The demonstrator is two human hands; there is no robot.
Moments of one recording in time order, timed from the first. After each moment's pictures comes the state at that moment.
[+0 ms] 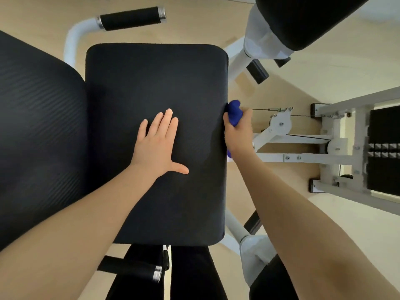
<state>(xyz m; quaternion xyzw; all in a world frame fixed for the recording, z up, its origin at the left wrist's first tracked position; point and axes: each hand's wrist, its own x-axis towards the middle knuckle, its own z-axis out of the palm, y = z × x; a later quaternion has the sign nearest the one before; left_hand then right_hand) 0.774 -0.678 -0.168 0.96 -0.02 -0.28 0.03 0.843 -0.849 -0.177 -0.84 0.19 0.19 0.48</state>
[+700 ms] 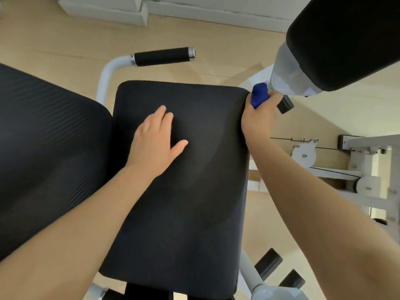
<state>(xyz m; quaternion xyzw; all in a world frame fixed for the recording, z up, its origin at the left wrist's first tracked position) 0.840 -0.628 -0.154 0.97 0.11 -0.16 0.14 0.961 -0.802 -0.180 -0.85 0.20 0.09 0.48</state>
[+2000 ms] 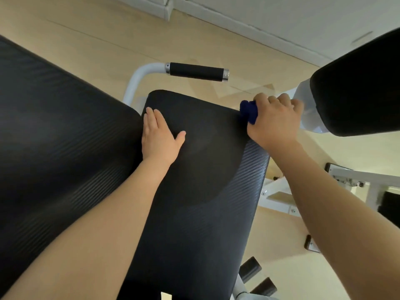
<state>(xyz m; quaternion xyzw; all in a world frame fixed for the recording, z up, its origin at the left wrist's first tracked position) 0.863 -0.579 -0.183 0.87 0.36 -0.20 0.27 0.998 -0.760 -0.132 -0.96 -0.26 0.08 -0.06</state>
